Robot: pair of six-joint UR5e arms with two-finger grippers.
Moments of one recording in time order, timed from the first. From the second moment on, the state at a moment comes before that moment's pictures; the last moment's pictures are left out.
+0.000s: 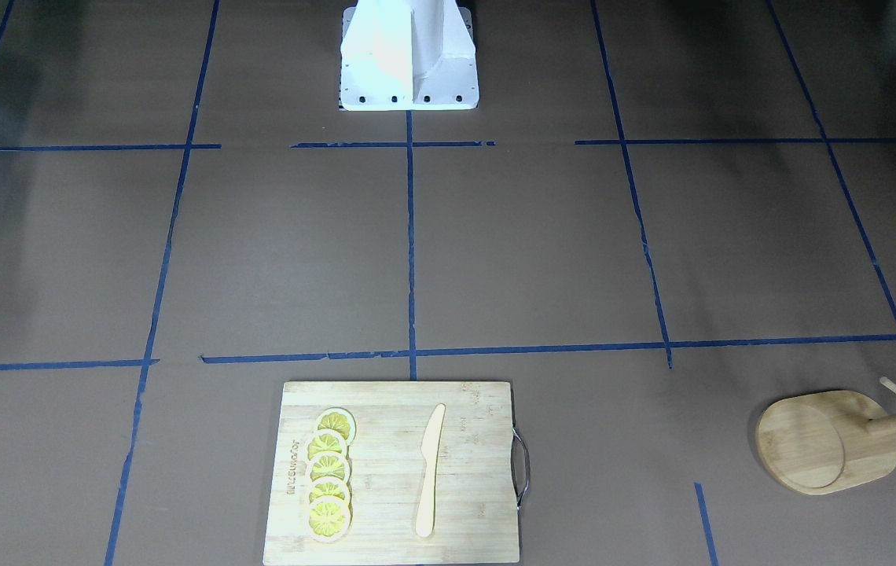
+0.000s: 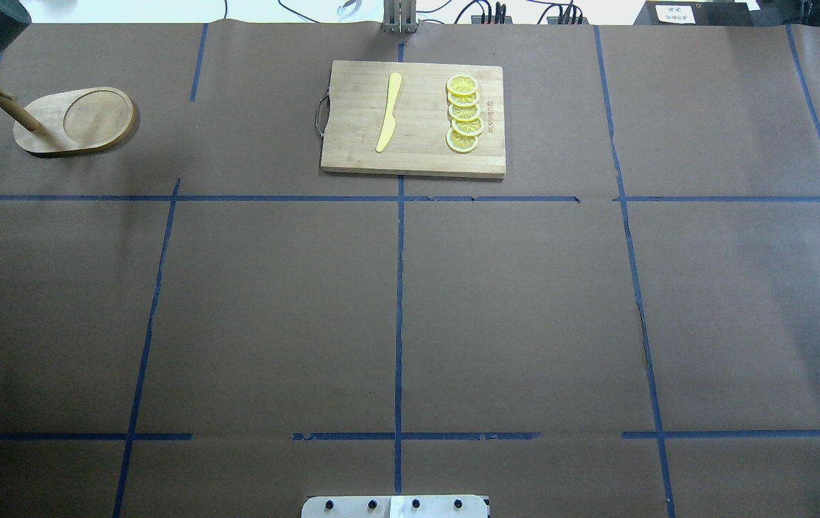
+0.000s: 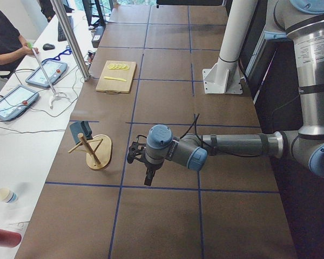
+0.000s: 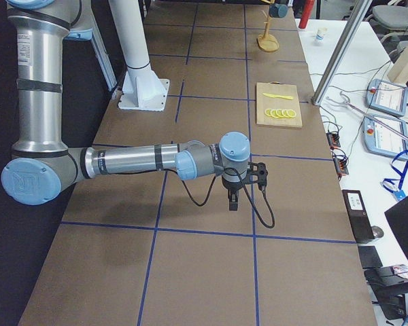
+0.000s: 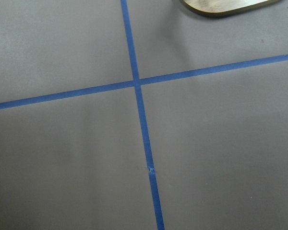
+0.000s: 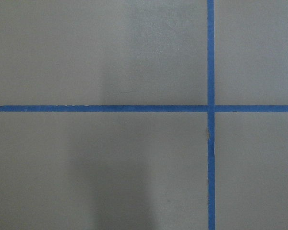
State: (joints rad) left arm -1.44 -1.35 -1.73 -2.00 -2.34 -0.16; right arm 1.45 -1.65 1.76 -1.42 2.36 0.27
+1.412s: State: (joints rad) left arm -1.36 -1.37 -1.72 -1.71 -2.36 0.01; right arm 1.45 -1.65 1.73 -1.41 2.35 0.27
